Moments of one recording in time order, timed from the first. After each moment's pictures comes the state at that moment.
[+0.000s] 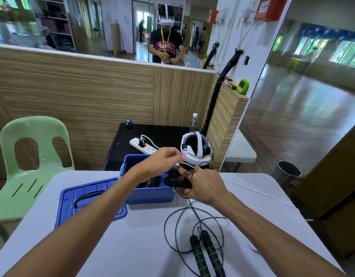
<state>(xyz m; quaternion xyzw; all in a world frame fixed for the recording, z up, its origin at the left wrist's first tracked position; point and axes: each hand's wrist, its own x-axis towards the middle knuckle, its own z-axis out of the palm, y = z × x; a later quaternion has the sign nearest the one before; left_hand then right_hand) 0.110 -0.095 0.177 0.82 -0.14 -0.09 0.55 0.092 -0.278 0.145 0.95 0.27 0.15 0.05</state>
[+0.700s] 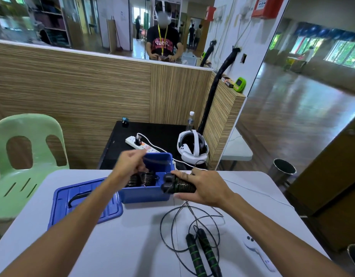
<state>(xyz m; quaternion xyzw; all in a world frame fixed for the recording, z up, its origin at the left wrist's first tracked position) 0.105 -0.046 0.147 0.67 0.04 -0.01 0.74 0.089 -0.305 0.142 0.93 0.34 0.12 -0.03</state>
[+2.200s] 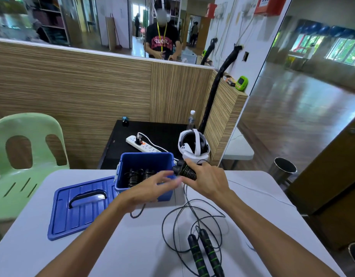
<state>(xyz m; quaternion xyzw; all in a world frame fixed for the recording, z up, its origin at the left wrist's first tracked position) 0.059 -0.084 0.147 0.77 -0.04 -0.22 0.60 0.110 -0.288 0.137 0.98 0.16 0.12 0.02</state>
